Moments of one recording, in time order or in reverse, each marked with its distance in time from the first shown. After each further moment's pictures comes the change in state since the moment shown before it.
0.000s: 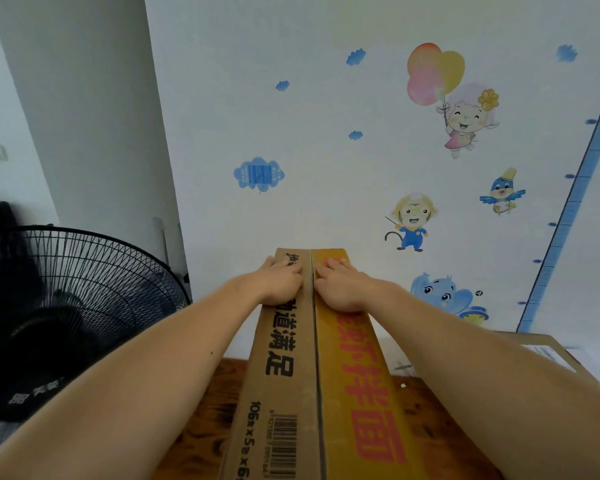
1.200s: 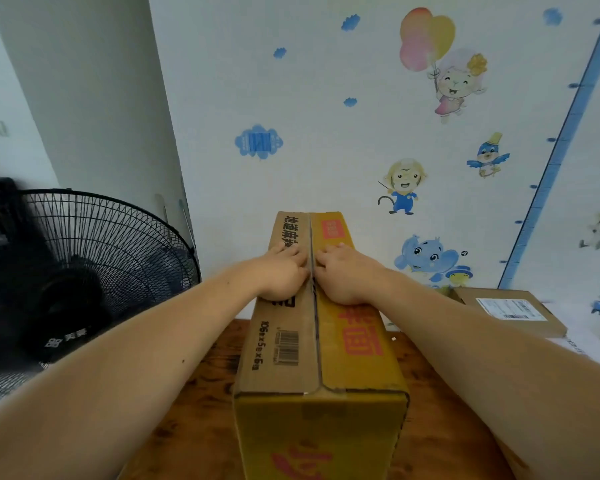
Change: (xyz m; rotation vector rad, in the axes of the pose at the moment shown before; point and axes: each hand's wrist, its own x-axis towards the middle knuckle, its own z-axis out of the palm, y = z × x) left_hand -0.104 0.034 0.014 0.145 -0.020 0.088; right_hand -0.104 -0.029 0.012 -0.222 0.047 -0.091
